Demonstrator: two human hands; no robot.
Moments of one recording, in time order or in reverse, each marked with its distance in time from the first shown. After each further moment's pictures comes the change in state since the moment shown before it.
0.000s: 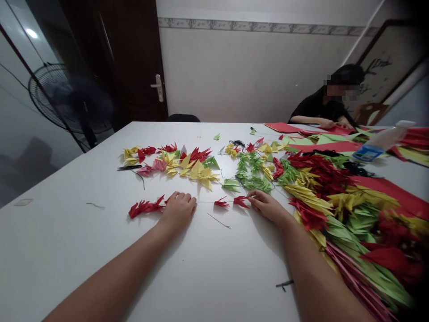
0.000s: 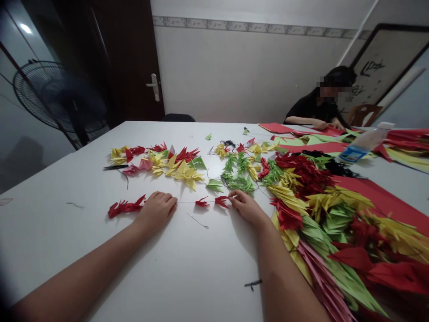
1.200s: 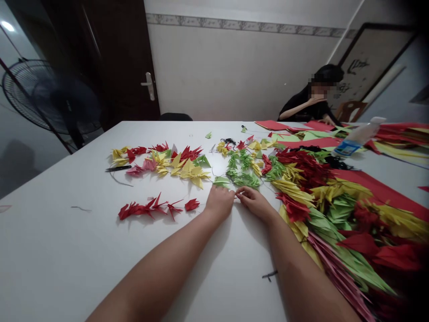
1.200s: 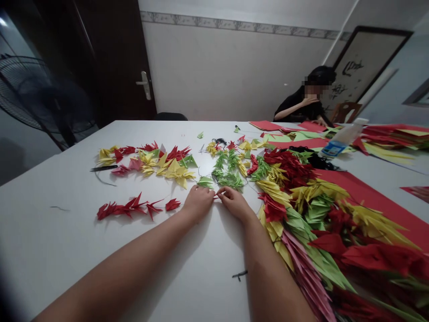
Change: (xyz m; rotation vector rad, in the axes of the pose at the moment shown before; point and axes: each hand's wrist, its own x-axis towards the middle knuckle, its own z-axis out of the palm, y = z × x) left_hand 0.083 0.106 0.005 -0.105 -0.024 0.109; right_hand 0.005 0.006 0.003 0.017 0.069 -0.117
